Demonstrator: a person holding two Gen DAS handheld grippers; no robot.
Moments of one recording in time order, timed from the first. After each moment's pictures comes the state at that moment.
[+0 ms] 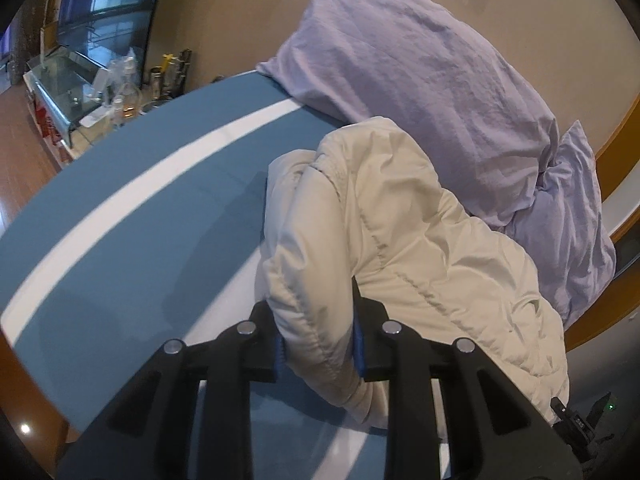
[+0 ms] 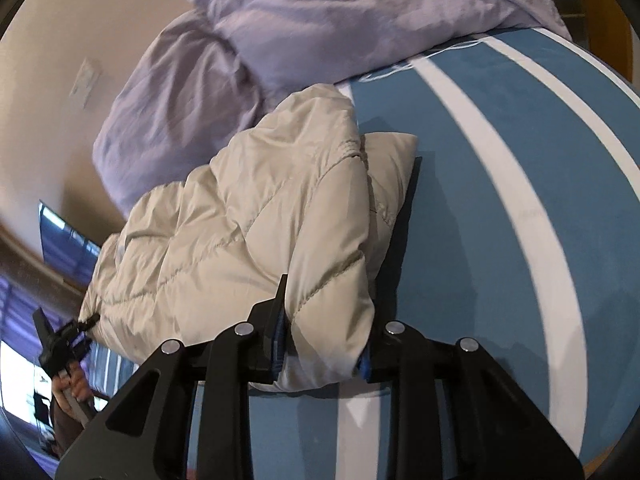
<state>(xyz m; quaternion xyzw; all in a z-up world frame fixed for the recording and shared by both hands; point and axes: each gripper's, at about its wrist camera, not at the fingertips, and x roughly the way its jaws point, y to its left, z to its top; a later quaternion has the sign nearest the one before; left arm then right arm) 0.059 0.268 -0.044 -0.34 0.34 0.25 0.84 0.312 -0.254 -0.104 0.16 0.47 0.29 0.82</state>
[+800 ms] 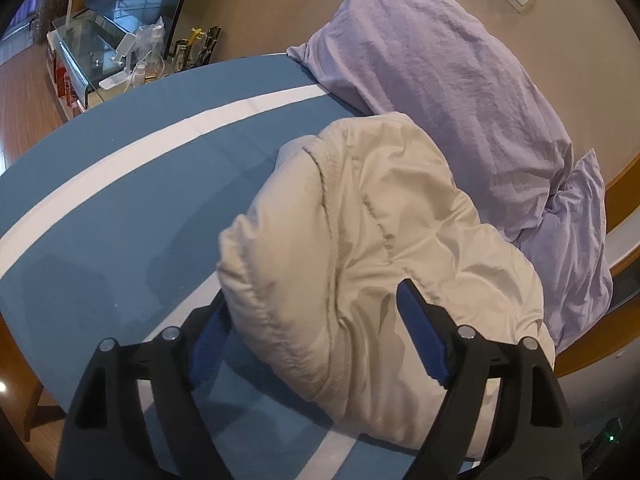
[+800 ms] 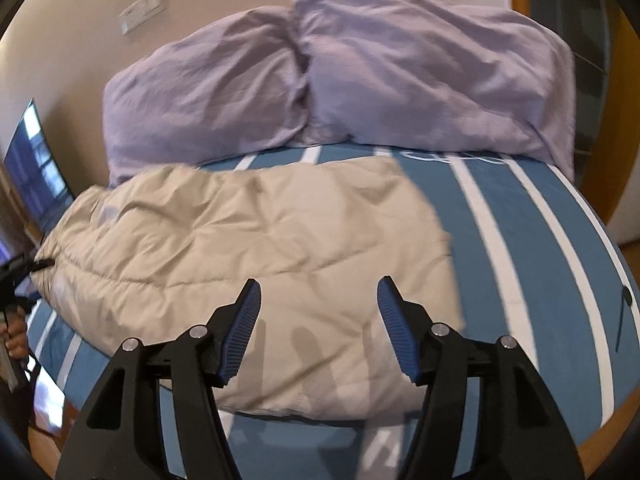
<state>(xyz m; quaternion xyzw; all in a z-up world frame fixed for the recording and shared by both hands) 0.055 0.264 -0.065 -0.40 0.32 0.28 0.81 0.269 -0.171 -0.059 -0.03 0.36 0.27 0.89</state>
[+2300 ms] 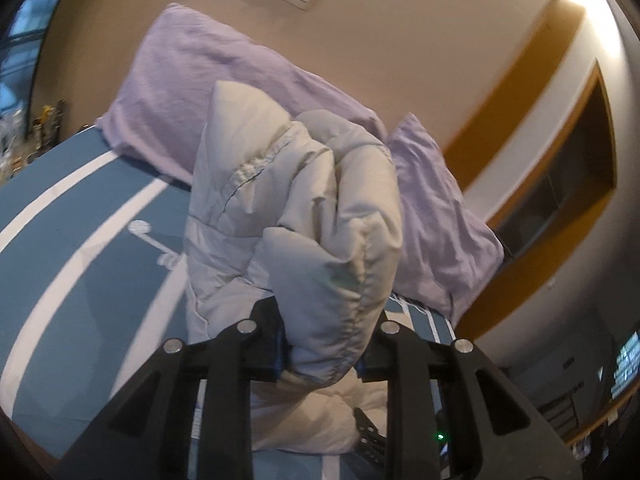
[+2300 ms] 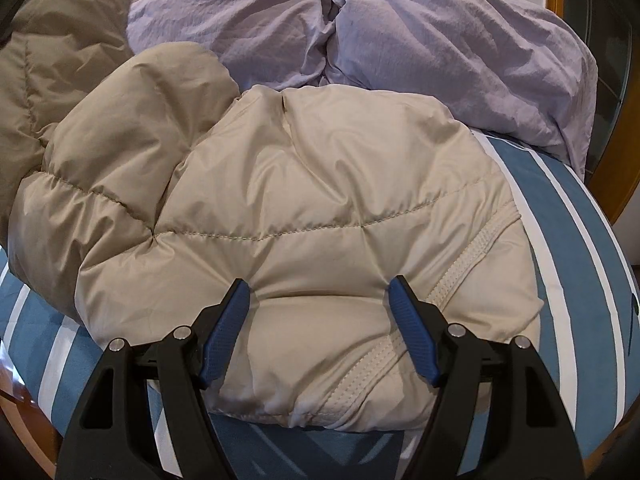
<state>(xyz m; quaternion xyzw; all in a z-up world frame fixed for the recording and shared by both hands) 0.134 0.111 0.074 -0.33 0.24 0.07 0.91 0.265 -0.141 -0.114 -0.10 0.38 0.25 0.88</state>
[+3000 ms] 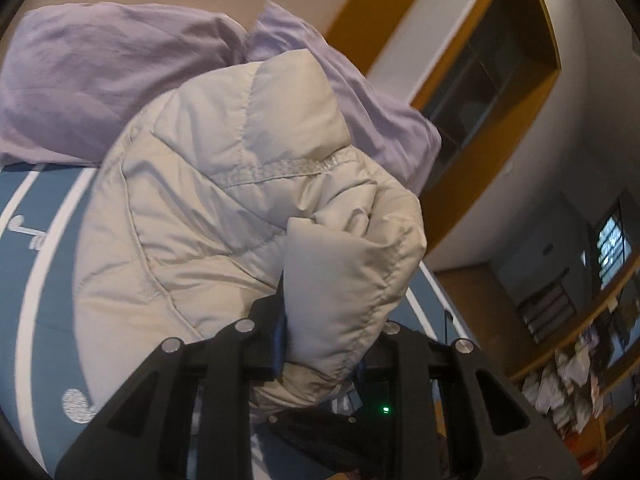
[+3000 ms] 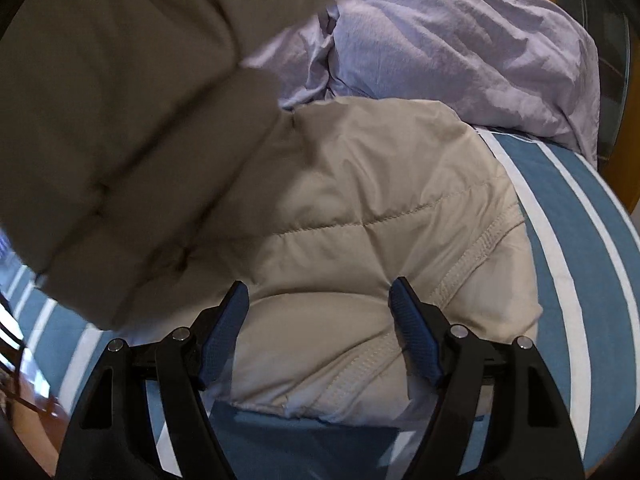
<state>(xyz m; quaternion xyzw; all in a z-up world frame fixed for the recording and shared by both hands) 0.212 -0.051 0.048 -0.22 0.33 -0.08 0.91 0.264 -0.177 -0.105 -0.03 0.37 0.30 0.88</state>
